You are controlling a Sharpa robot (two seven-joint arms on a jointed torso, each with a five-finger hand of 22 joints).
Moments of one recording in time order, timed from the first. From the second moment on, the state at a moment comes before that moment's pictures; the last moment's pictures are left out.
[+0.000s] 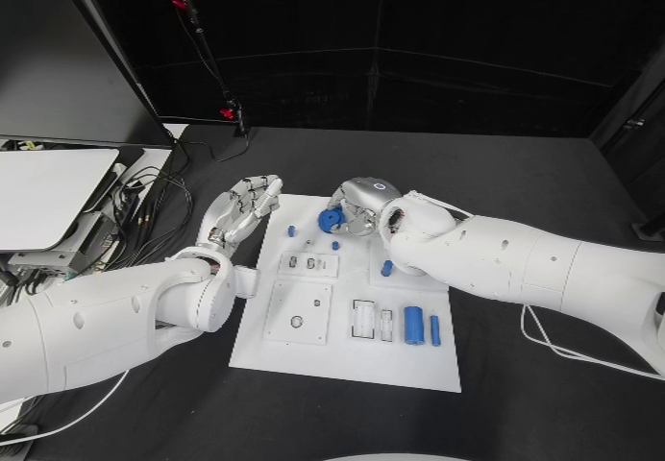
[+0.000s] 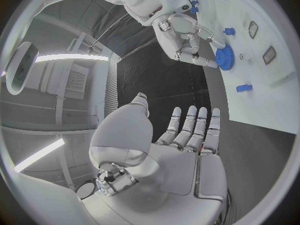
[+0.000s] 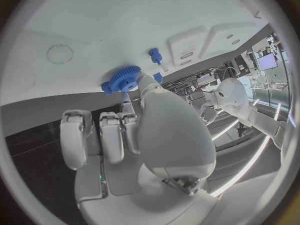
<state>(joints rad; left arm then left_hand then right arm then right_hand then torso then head) 1.25 -0.77 -0.23 1.46 -0.03 -0.57 0.68 1.11 0.08 -0.09 0.29 0.16 0.22 0.14 0.69 0.11 0.28 0.27 0.68 0.07 0.15 0.27 0.79 0.12 0.08 0.35 0.29 0.17 0.17 1.25 -0.42 -0.08 1.12 -1.56 -0.41 -0.17 1.44 -0.15 0.13 0.24 0.18 0.92 0.12 0.06 0.07 1.46 0.04 1.57 1.31 1.47 -0.01 1.57 1.31 0.01 1.46 0.10 1.54 1.31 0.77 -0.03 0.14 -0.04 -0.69</state>
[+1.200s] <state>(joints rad) 1.25 -0.77 -0.23 1.46 -0.03 -0.57 0.68 1.11 0.08 -0.09 0.29 0.17 0.22 0.14 0.69 0.11 0.28 0.27 0.68 0.07 0.15 0.27 0.79 0.12 0.08 0.35 0.29 0.17 0.17 1.25 -0.41 -0.07 1.10 -1.56 -0.38 -0.20 1.42 -0.06 0.16 0.25 0.20 1.02 0.15 0.10 0.07 1.47 0.06 1.57 1.31 1.47 0.00 1.57 1.31 0.01 1.47 0.11 1.54 1.31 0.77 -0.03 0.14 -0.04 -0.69</state>
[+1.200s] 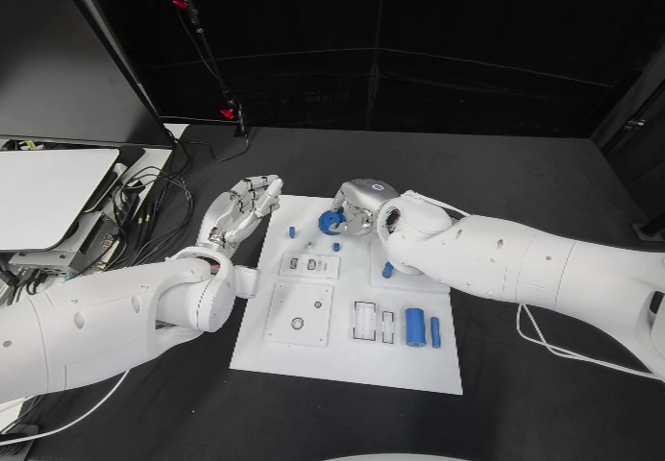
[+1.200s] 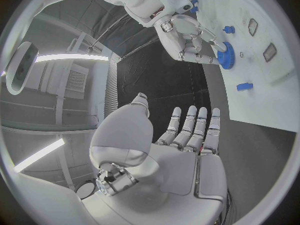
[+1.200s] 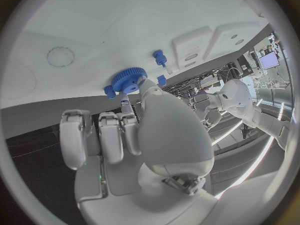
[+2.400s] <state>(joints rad) 1.25 -0.78 -0.23 1.46 -0.03 -0.56 0.68 1.13 0.08 -0.10 0.29 0.18 0.22 0.14 0.69 0.11 0.29 0.27 0.68 0.07 0.15 0.27 0.80 0.11 0.08 0.35 0.29 0.17 0.17 1.26 -0.70 -0.08 1.34 -1.11 -0.65 0.08 1.39 -0.10 0.12 0.27 0.20 0.97 0.15 0.08 0.08 1.46 0.08 1.57 1.31 1.47 0.02 1.57 1.31 0.01 1.47 0.13 1.55 1.31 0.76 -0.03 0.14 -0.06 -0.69</state>
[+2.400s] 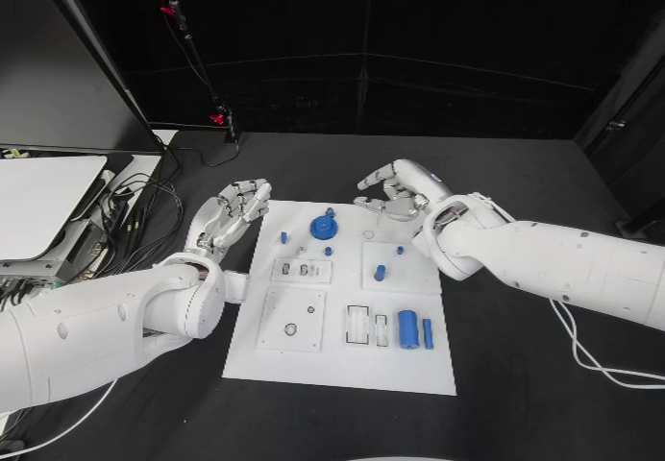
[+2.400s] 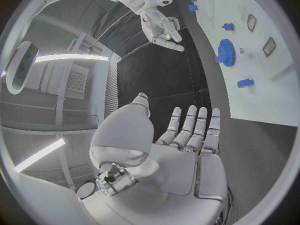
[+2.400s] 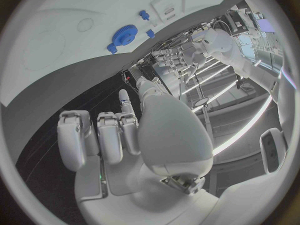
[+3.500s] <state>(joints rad) 1.25 -0.78 -0.23 1.45 -0.03 -0.56 0.68 1.13 0.08 -0.10 0.29 0.18 0.22 0.14 0.69 0.11 0.29 0.27 0.69 0.07 0.15 0.27 0.80 0.11 0.08 0.35 0.29 0.17 0.17 1.22 -0.94 -0.08 1.32 -1.06 -0.52 0.20 1.45 -0.13 0.07 0.26 0.14 0.95 0.13 0.07 0.07 1.46 0.05 1.57 1.31 1.47 0.00 1.57 1.31 0.01 1.47 0.12 1.57 1.31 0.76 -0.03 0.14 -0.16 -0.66</state>
